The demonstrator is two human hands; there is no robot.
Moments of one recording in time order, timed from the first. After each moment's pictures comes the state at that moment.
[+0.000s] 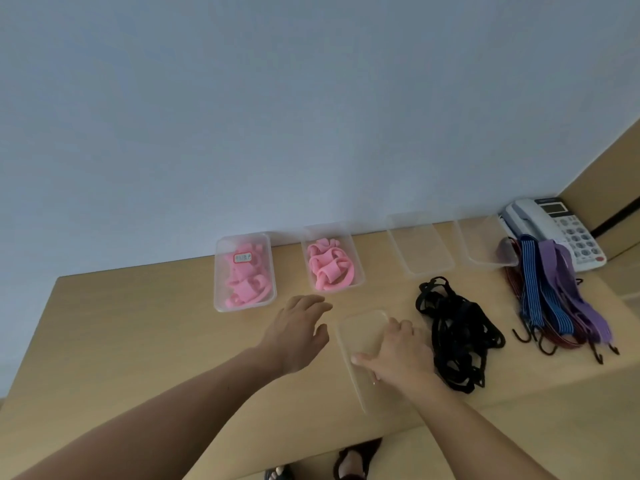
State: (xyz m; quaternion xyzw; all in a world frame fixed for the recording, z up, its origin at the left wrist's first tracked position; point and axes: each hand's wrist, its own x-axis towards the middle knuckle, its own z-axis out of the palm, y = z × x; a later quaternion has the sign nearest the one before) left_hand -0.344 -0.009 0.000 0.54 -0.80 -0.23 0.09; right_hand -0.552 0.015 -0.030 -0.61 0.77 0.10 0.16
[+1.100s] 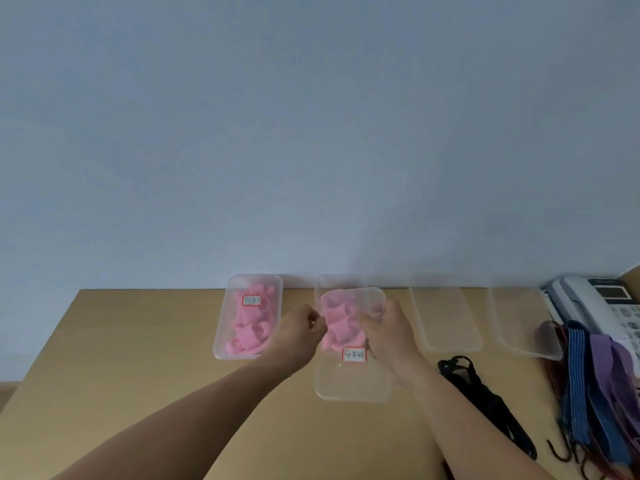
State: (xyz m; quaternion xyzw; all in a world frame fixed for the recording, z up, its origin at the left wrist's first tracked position) left_hand -0.356 -0.089 0.018 0.71 -0.53 -0.39 0.24; right_hand -0.529 -0.117 0.025 -0.52 0.70 -0.26 0.43
